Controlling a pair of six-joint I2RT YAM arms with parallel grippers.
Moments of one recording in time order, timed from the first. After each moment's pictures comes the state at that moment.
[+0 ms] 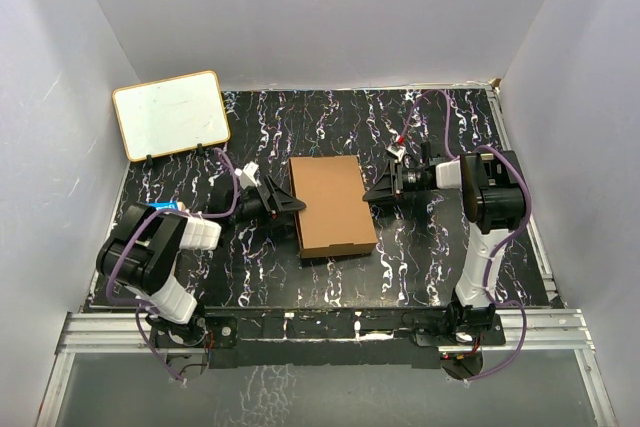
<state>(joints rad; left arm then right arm) -0.35 1.59 0.43 0.72 0.66 -1.06 0.05 2.04 1.01 0.00 -1.32 0.29</state>
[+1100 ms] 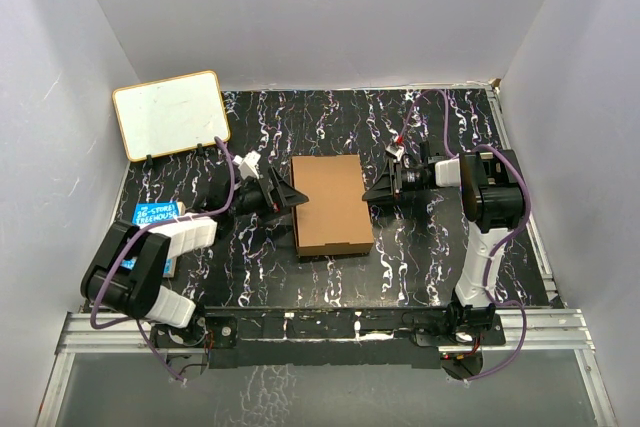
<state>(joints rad) -0.37 1.45 0.53 0.45 0.59 -0.89 0.04 2.06 1.03 -0.07 -1.31 0.26</state>
